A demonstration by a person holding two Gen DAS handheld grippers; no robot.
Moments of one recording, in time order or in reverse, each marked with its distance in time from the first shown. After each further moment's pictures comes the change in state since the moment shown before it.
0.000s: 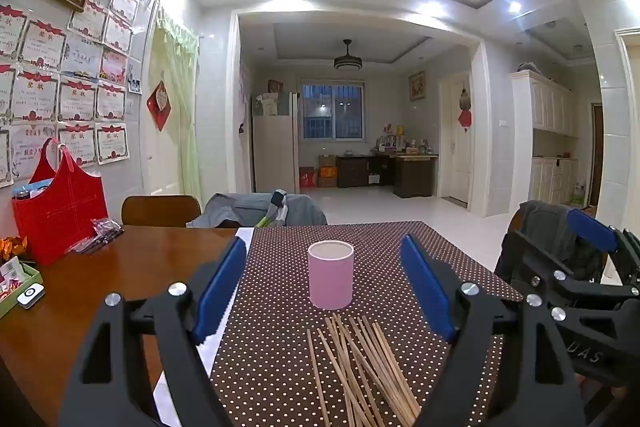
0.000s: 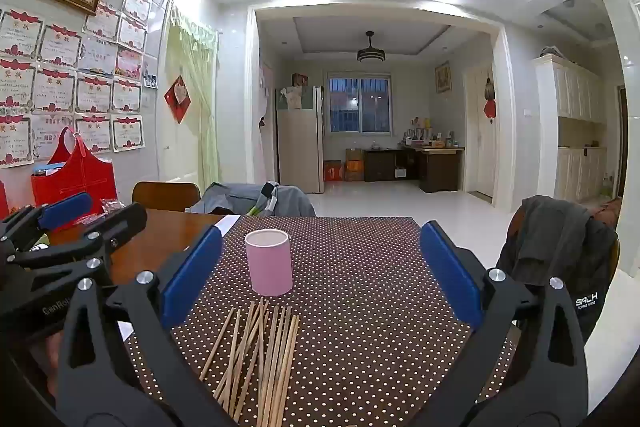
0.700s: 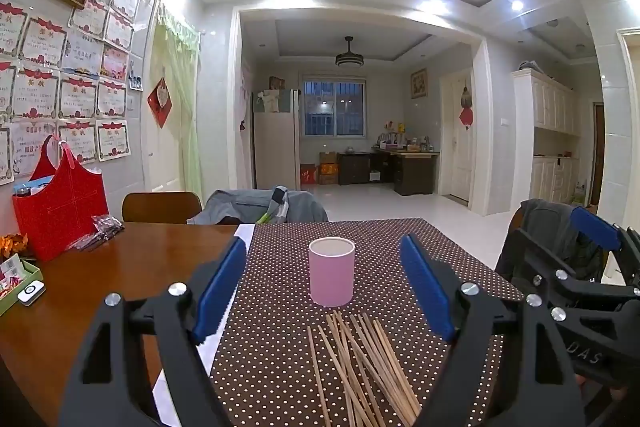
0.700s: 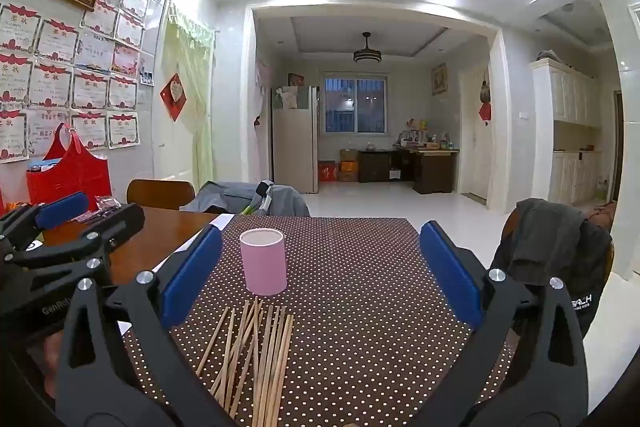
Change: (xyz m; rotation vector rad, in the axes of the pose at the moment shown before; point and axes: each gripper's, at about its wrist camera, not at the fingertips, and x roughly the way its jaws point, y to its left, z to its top) left arm 0.002 0.001 -0.001 -0.002 0.009 0.004; right arm 0.001 0.003 0.002 -0.009 0.008 -0.019
